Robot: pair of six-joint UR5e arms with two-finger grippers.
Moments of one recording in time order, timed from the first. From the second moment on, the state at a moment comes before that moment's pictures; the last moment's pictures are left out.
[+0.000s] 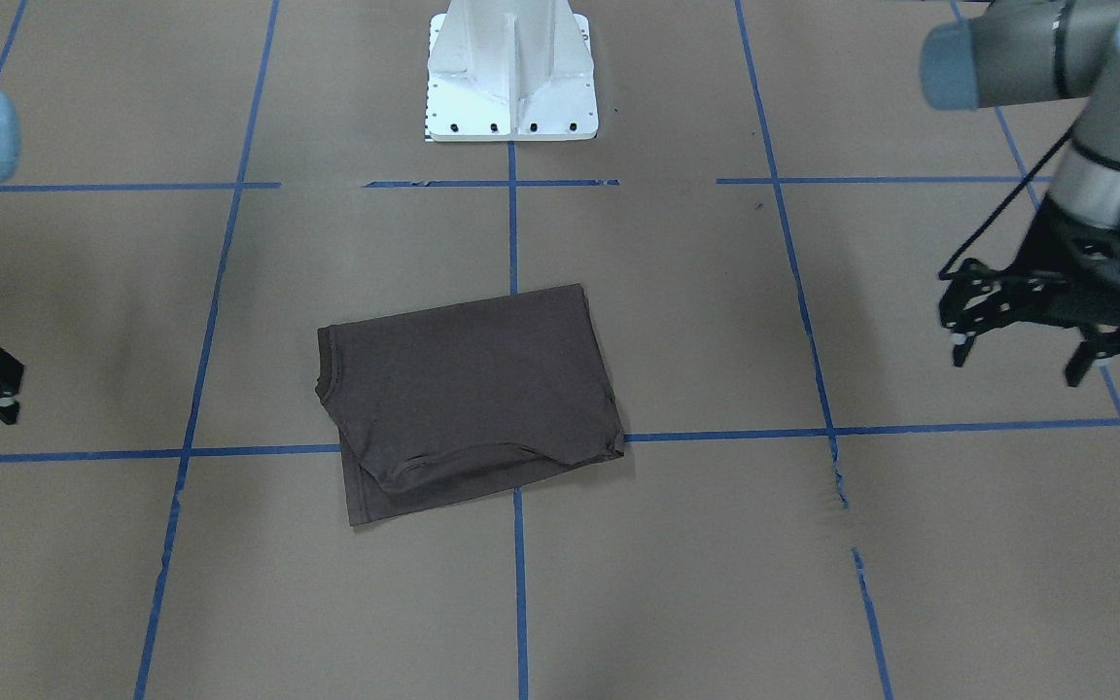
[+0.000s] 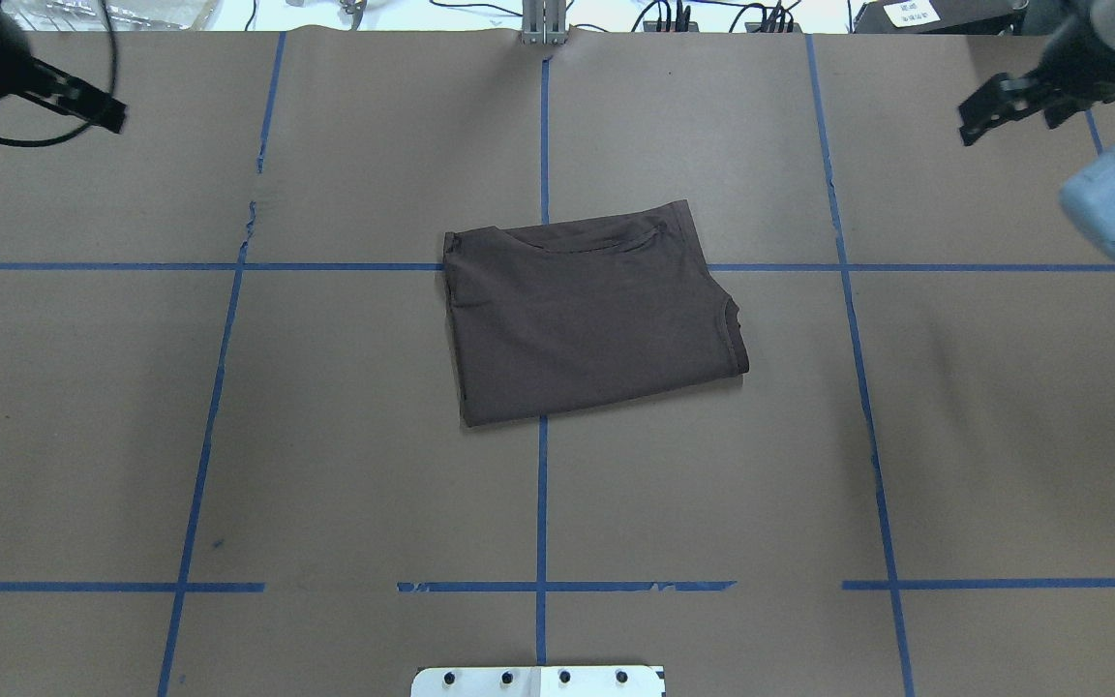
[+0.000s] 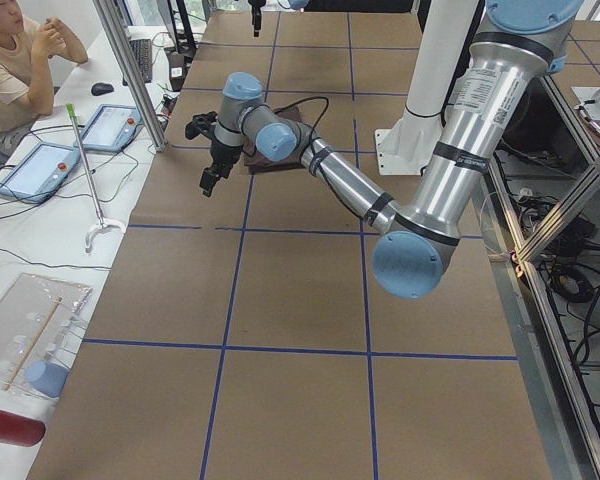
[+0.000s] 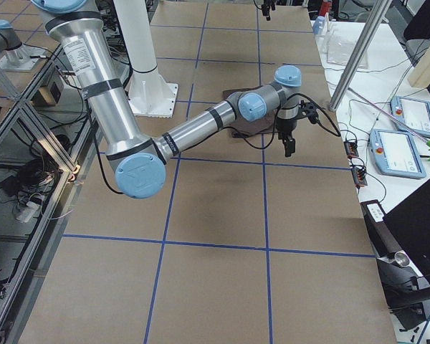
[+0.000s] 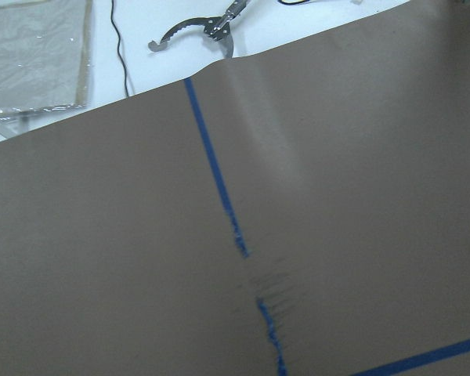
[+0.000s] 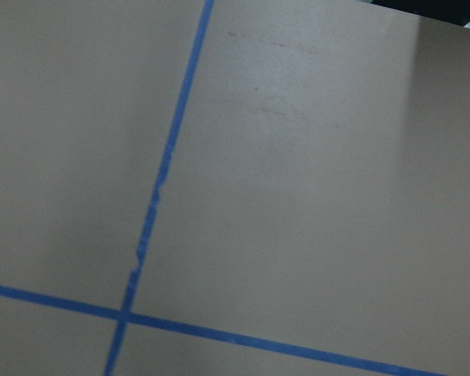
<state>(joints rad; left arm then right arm) -1.20 -1.88 -1.88 -1.63 -2.01 -0.26 1.26 -1.24 1.74 -1.62 2.17 0.29</state>
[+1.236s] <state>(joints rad) -1.56 -1.44 -1.71 -1.62 -2.40 0.03 1.53 -1.76 1.76 -1.68 2.37 -0.02</state>
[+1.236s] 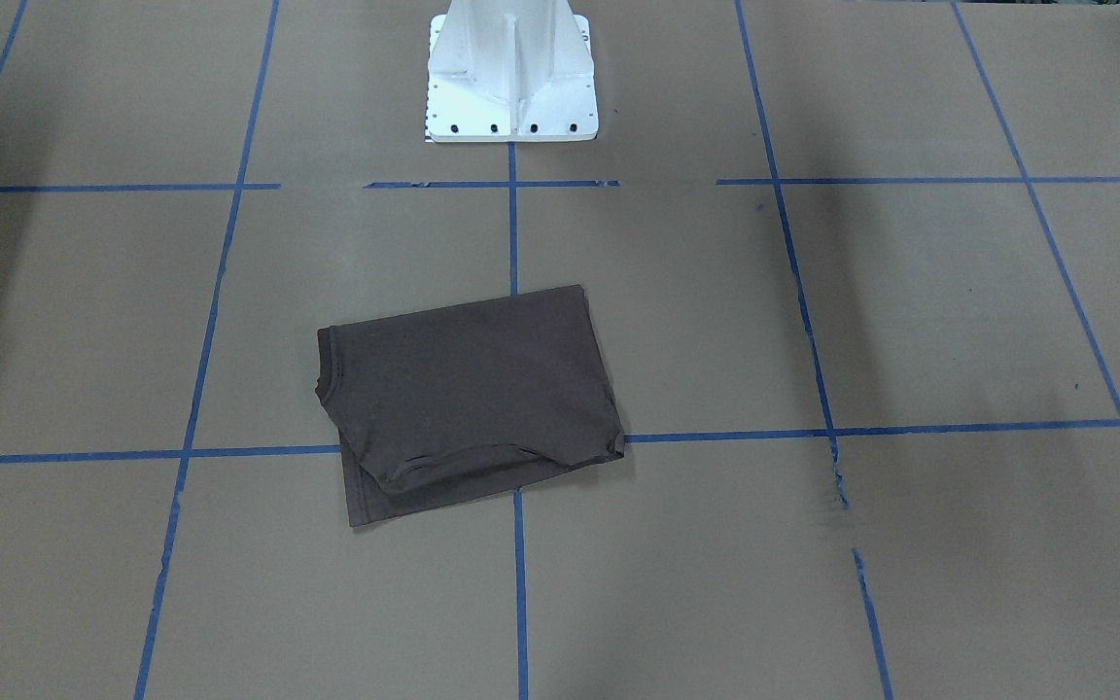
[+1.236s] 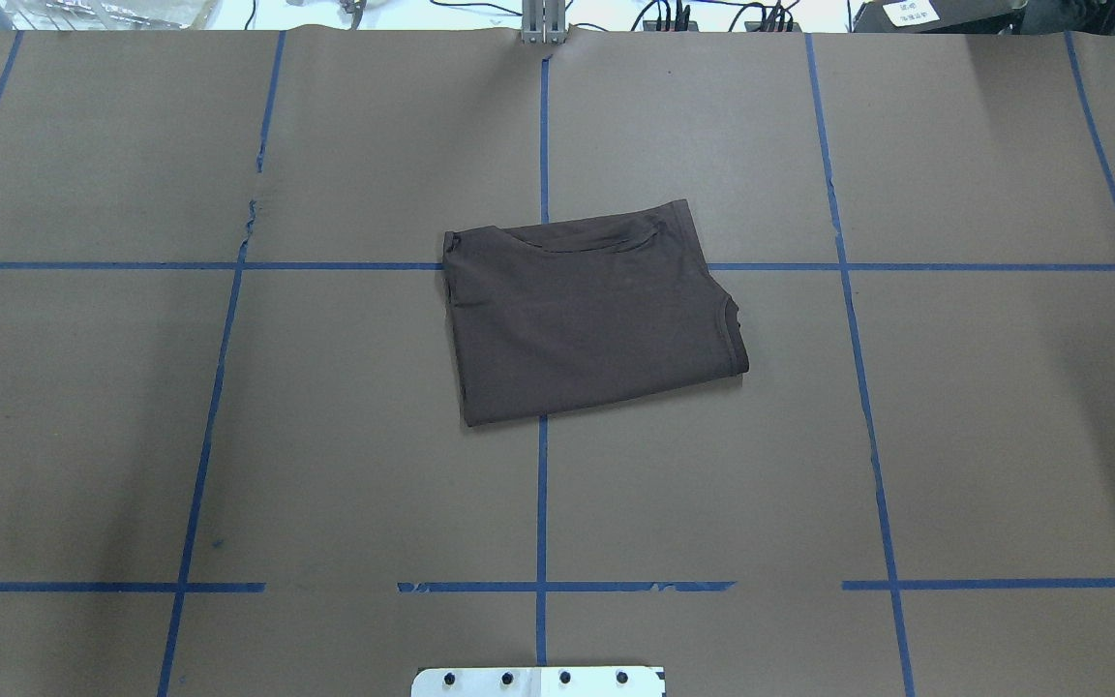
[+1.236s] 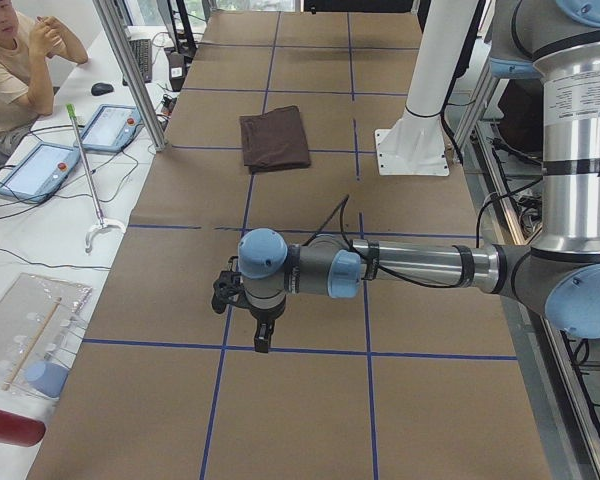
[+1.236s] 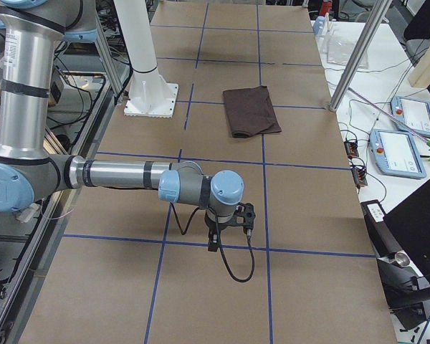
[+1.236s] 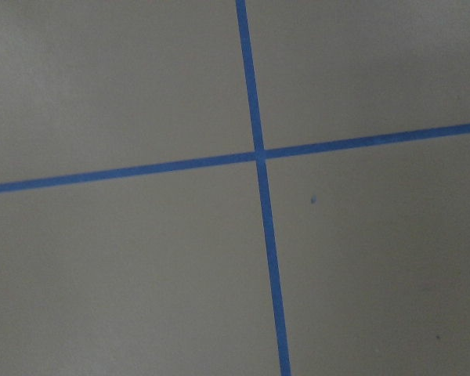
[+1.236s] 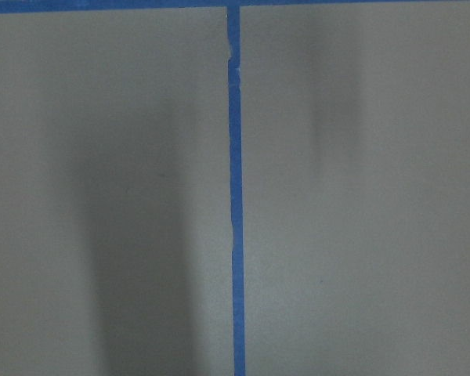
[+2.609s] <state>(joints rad) -1.55 -1.43 -1.71 -1.68 -2.33 0.02 1.55 -1.82 1.82 -1.64 2.27 -0.01</state>
